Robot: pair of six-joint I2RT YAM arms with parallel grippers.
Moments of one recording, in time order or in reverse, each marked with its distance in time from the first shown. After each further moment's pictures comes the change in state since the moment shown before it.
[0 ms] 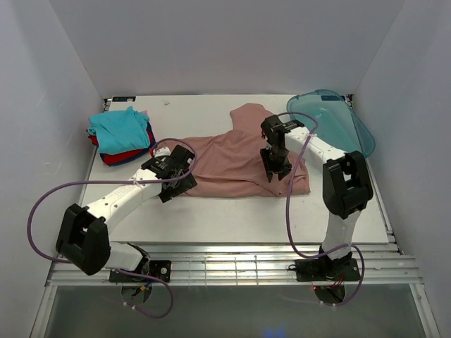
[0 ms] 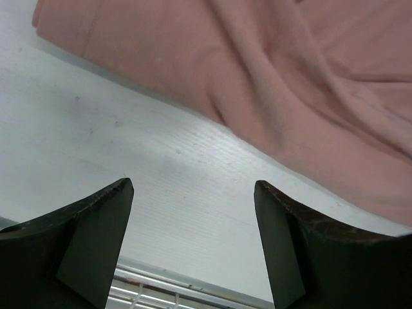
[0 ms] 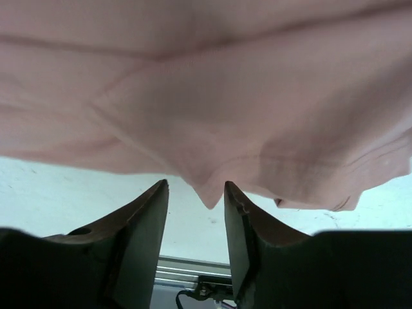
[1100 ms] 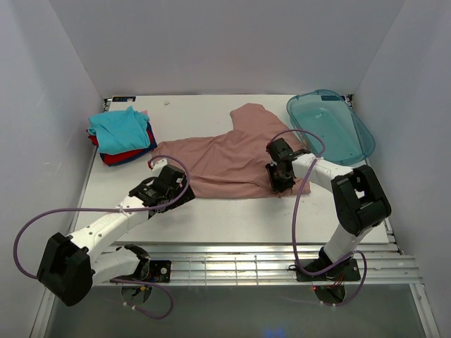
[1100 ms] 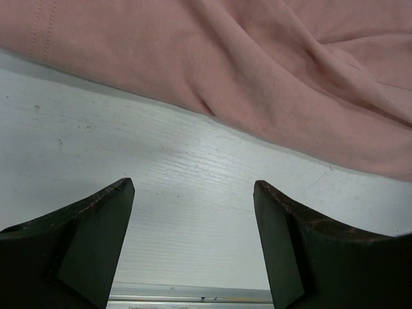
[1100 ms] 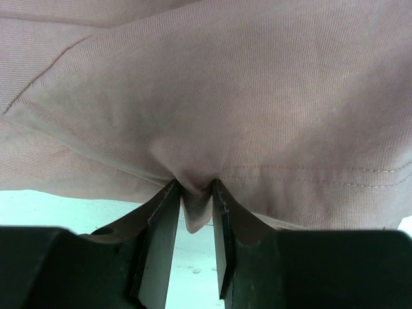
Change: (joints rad) left arm -0.021 -0.285 -0.301 0.304 0.068 0.116; right arm 0.027 -0.253 -0.566 0.472 0.064 -0.008
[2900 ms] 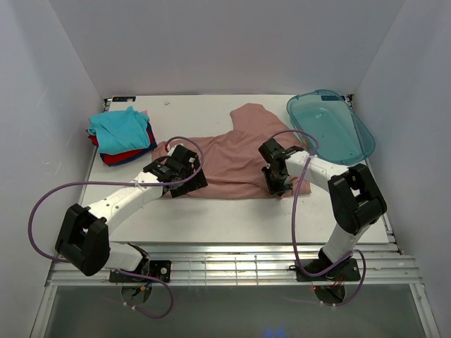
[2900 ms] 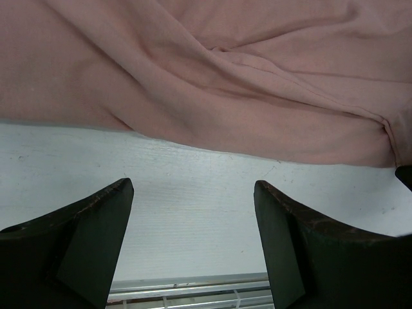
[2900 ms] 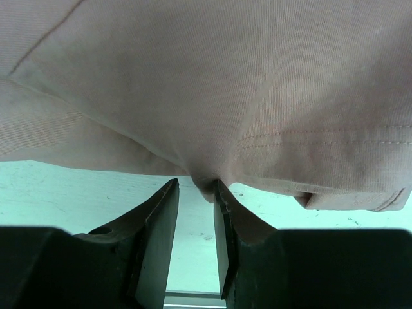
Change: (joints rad) left arm 0.000 0.259 0.266 -0.050 0.127 0.078; right arm 0.072 0.023 0.085 -0.174 0.048 0.053
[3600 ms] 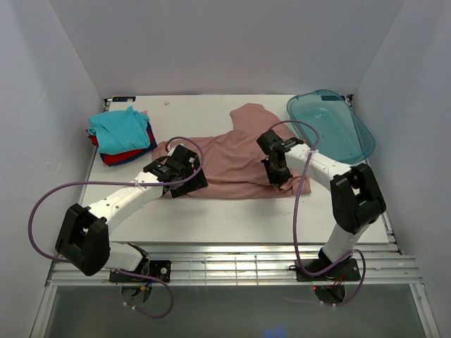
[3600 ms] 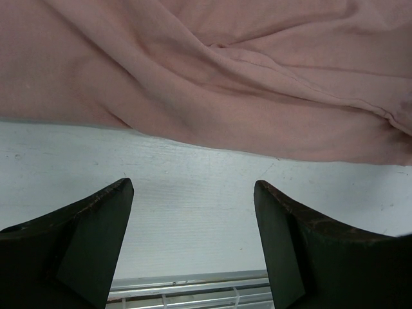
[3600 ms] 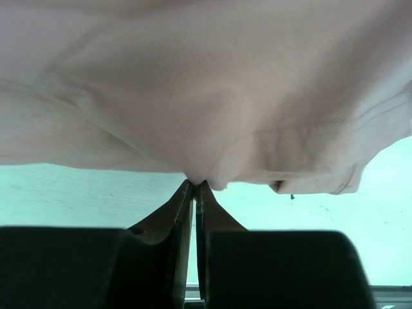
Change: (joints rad) left arm 0.000 0.002 0.001 -0.003 0.011 -0.001; right arm 0.000 0.002 0.078 -0.074 0.055 -0.002
